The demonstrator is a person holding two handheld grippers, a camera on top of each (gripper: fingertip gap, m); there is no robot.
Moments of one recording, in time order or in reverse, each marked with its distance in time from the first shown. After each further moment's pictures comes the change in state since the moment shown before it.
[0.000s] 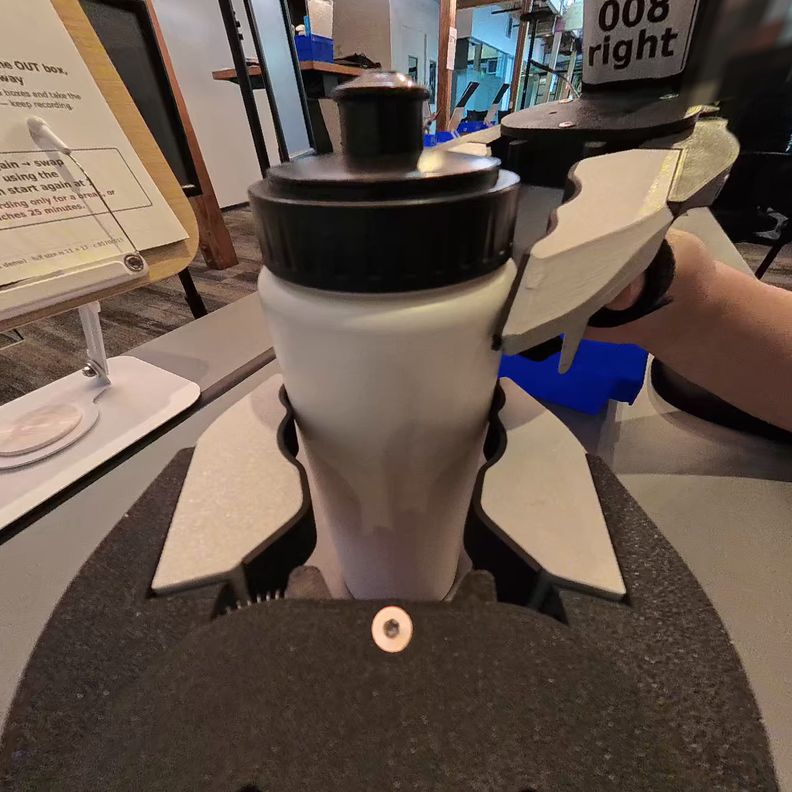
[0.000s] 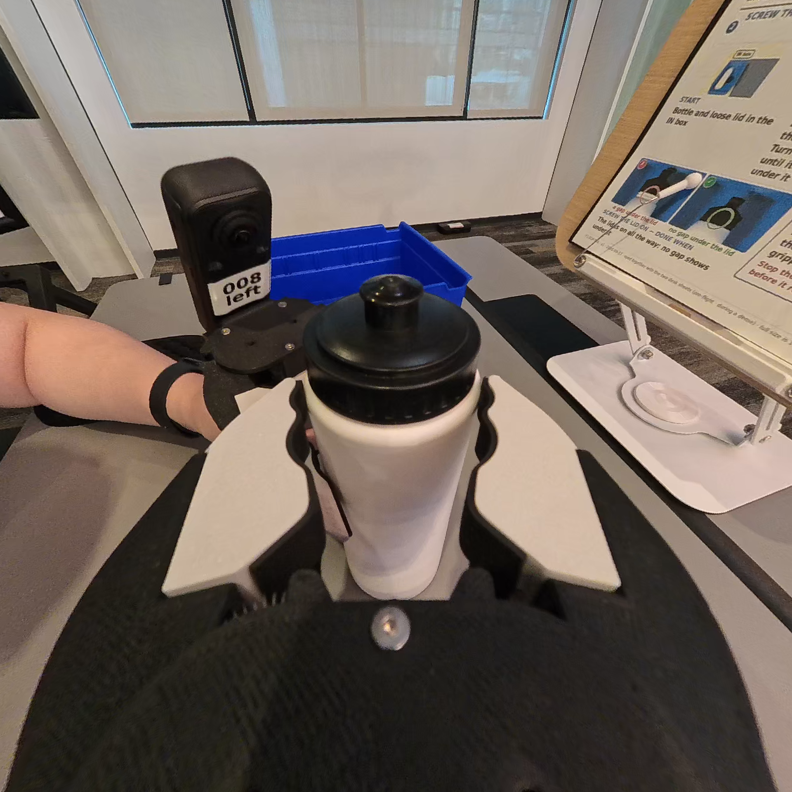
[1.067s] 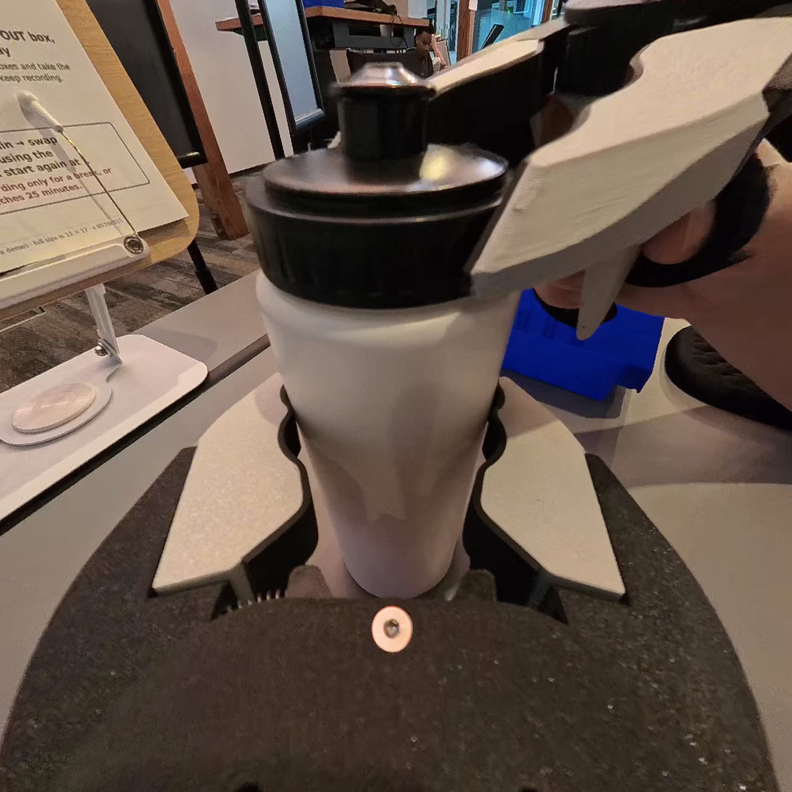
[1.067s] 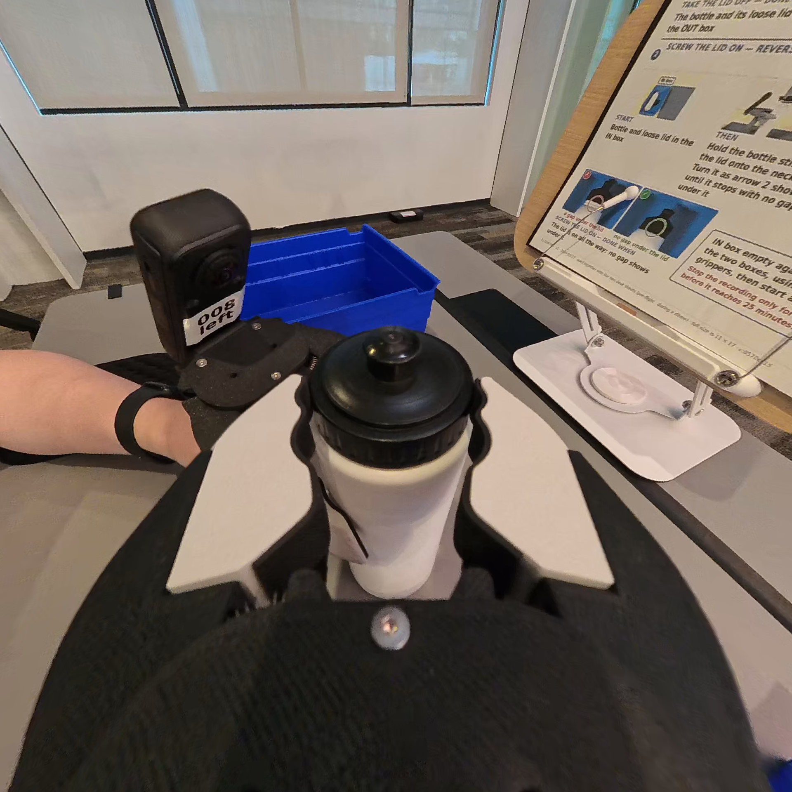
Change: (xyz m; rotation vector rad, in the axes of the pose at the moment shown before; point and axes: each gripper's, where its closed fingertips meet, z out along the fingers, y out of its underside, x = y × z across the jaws) left arm 0.004 0.002 -0.001 -0.082 -0.038 0.012; right arm -0.002 -0.017 -0.006 -0.030 0.128 0.008
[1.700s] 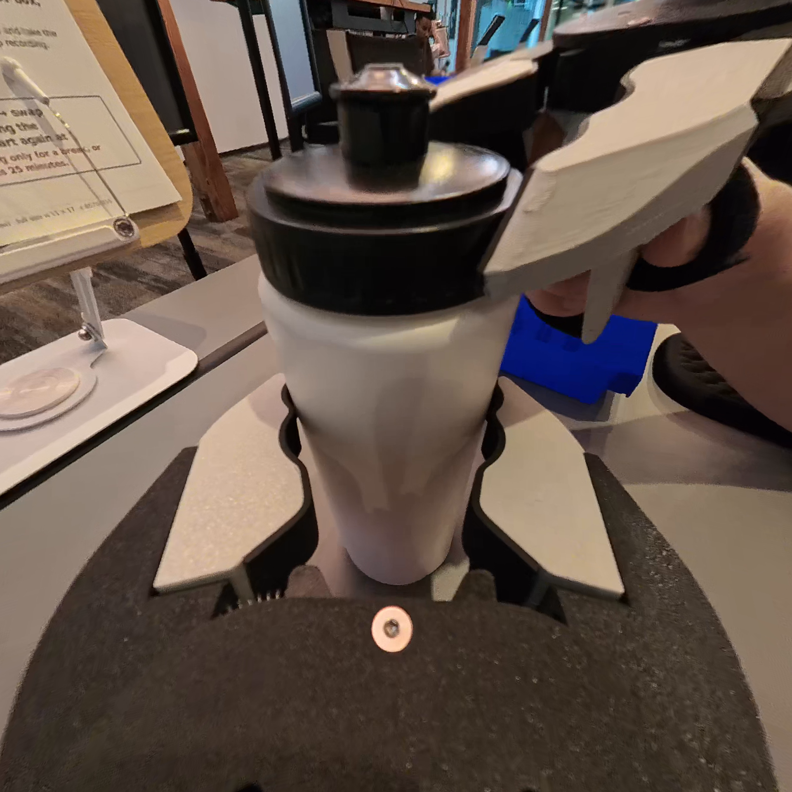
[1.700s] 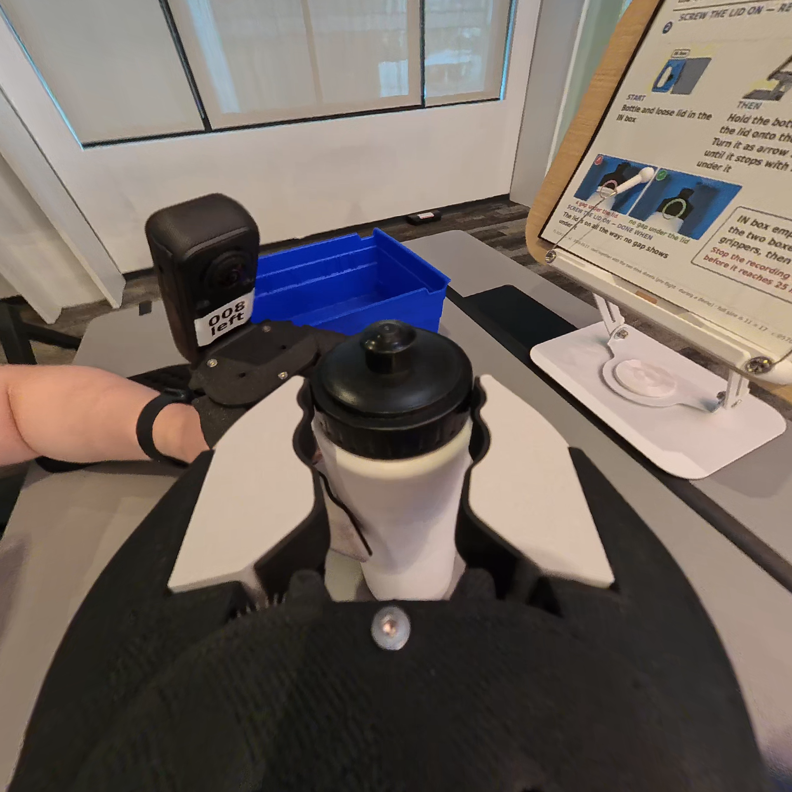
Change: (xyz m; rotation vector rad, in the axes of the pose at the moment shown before) left arm -0.001 0.000 0.000 -0.023 0.010 -0.048; right arm 0.003 0.000 0.001 0.013 -0.037 0.083
